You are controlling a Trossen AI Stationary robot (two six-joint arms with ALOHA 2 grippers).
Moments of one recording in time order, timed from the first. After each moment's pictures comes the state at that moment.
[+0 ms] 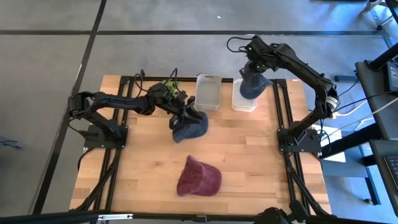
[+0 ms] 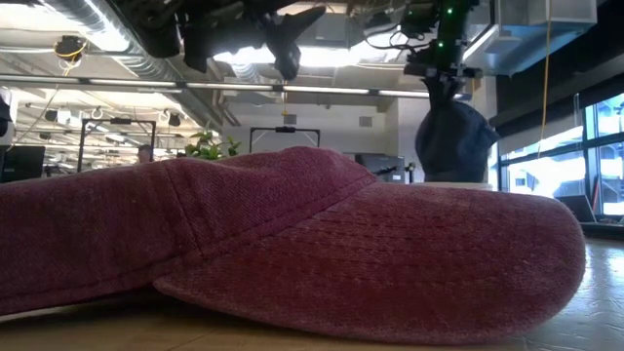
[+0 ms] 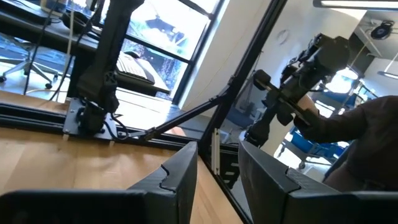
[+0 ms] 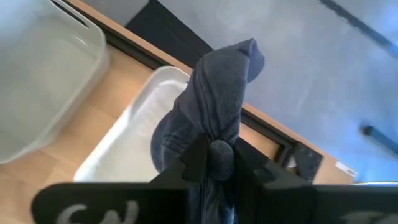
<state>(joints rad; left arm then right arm) 0.29 1.47 0.79 0.78 0.72 -0.48 -0.77 1.57 1.64 -1.22 0.29 0.21</state>
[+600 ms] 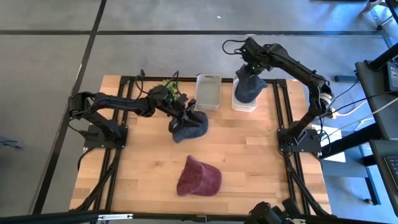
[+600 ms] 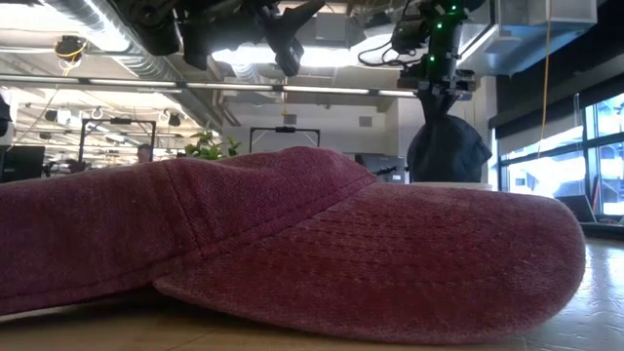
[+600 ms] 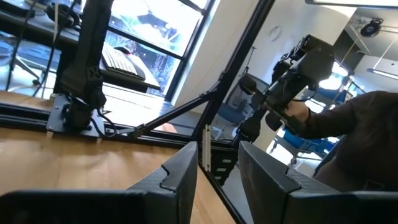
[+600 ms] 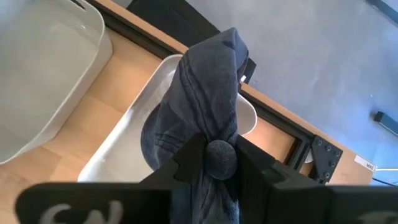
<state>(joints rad) 0.25 1.47 0.79 0.78 0.73 -0.48 -0.77 1.65 1.64 -1.22 0.27 0.23</state>
